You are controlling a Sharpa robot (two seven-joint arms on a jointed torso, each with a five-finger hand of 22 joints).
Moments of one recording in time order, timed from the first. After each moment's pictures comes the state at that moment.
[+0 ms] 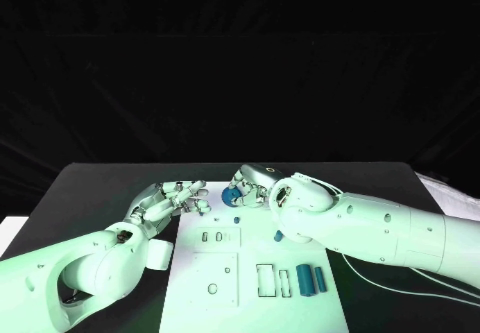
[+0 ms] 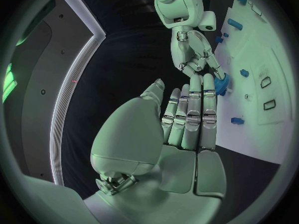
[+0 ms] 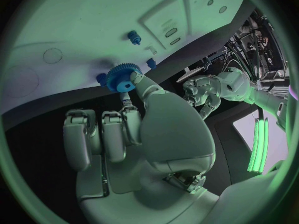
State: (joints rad) left arm 1.14 -0.95 0.00 1.76 0.00 -0.39 0.42; left_hand 1.41 -0.01 0.09 0.17 0.15 1.01 0.20 0.10 0.07 1.10 0.14 0.09 0.07 1.19 0.08 0.20 0.26 0.17 1.02 0.19 0.39 0.18; right arm 1.24 -0.60 -0.01 1.46 -1.53 -0.36 -0.33; right_hand 1.36 -0.05 0.28 0.01 0.23 1.05 0.14 0.11 0.02 1.45 0.03 1.37 1.31 1.47 -0.03 1.52 1.31 0.04 1.46 0.09 1.52 1.31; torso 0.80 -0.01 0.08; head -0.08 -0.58
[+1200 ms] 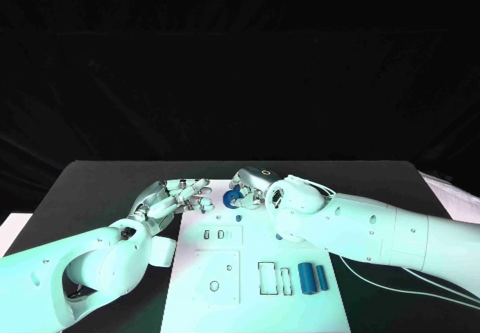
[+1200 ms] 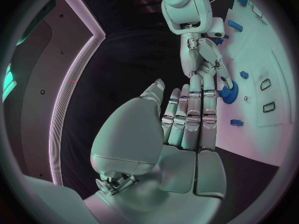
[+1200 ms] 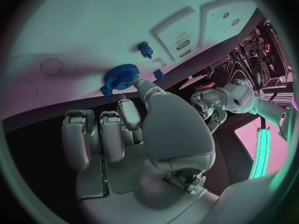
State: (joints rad) left arm 1.14 -0.94 0.00 1.76 0.00 -0.39 0.41; left_hand 1.41 -0.01 0.09 0.17 0.15 1.01 0.20 0.10 0.07 1.10 0.14 0.09 0.07 1.19 0.08 0.20 0.26 0.17 1.02 0.19 0.39 0.18; right arm 1.23 -0.53 -0.02 1.37 -1.58 -0.32 -0.34; right_hand 1.30 -0.09 0.29 0.04 0.15 0.89 0.18 0.07 0.07 1.35 0.08 1.21 1.25 1.47 0.00 1.52 1.31 0.04 1.46 0.11 1.52 1.31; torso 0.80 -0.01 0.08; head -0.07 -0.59
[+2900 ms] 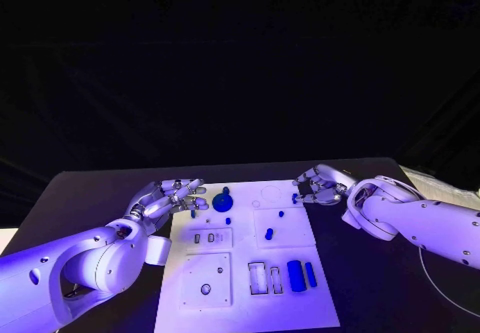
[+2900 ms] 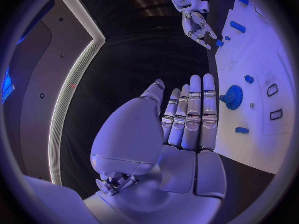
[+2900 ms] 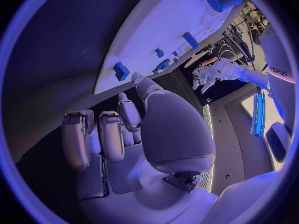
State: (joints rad) left arm 1.13 -0.94 0.00 1.72 0.00 -0.37 0.41; left_hand 1.41 -0.01 0.09 0.17 0.15 1.01 0.20 0.09 0.07 1.10 0.14 0.09 0.07 1.19 0.08 0.20 0.27 0.17 1.02 0.19 0.39 0.18; right arm 1.20 -0.94 -0.02 1.37 -1.22 -0.35 0.10; right_hand 1.33 -0.12 0.25 0.02 0.21 0.92 0.17 0.08 0.07 1.36 0.08 1.23 1.26 1.46 0.01 1.52 1.31 0.04 1.46 0.12 1.52 1.31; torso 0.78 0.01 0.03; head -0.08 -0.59
